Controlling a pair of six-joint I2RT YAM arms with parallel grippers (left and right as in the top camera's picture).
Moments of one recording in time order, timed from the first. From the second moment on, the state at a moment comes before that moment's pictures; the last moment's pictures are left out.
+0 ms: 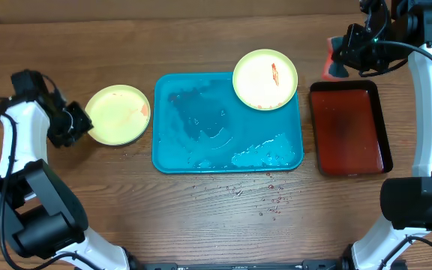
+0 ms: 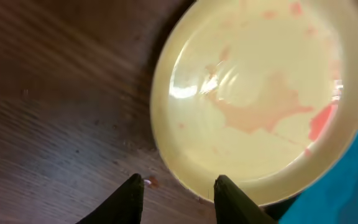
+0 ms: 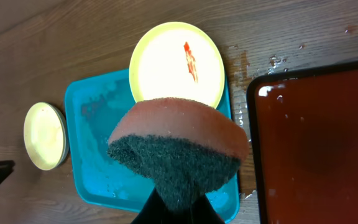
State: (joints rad) left arm 0.42 1.86 1.44 -0.94 0.17 -0.23; right arm -0.05 1.92 2.16 -1.40 -0.40 0.21
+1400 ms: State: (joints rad) left arm -0.43 2.47 2.15 -0.84 0.11 -0.41; right arm -0.05 1.92 2.16 -1.45 -0.40 0.19
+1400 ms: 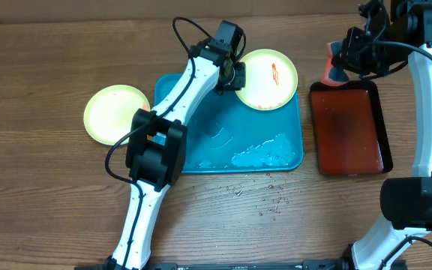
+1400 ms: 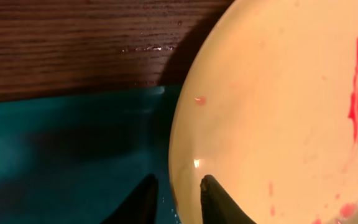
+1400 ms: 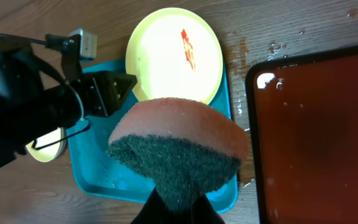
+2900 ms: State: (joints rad) left arm -0.20 2.49 2.18 -1.36 0.36 -0.12; right arm 0.39 2.43 2.16 -1.19 -0.16 0.36
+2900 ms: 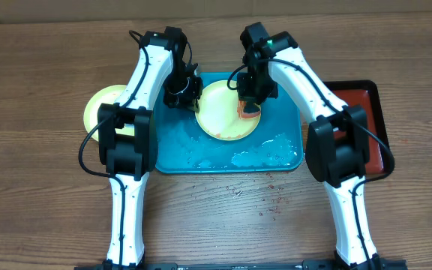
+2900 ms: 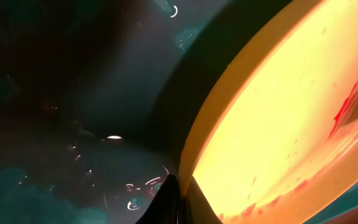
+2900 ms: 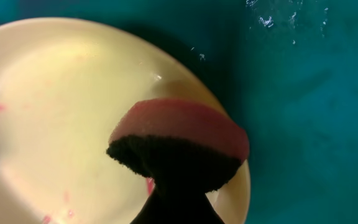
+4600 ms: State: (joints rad) left arm -0.20 2.49 2.18 -1.34 0.39 -0.10; right arm 0.41 2.53 2.21 -1.08 -0.40 0.28
